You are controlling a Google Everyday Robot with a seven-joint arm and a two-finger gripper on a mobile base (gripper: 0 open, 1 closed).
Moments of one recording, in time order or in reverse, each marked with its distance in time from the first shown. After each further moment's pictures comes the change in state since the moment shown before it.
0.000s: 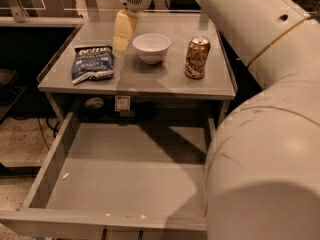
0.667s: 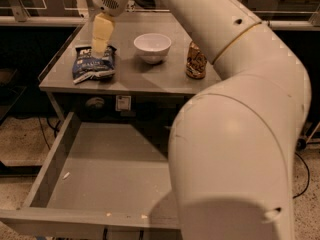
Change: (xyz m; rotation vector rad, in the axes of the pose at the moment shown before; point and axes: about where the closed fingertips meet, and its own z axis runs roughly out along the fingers) arm -0.048 -0.009 0.039 -0.029 -0.075 -0.062
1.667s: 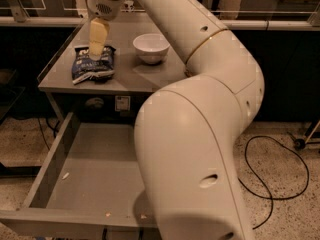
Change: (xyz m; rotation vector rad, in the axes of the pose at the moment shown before) arm -0.005 -0.019 0.045 -0.032 0.040 -0.002
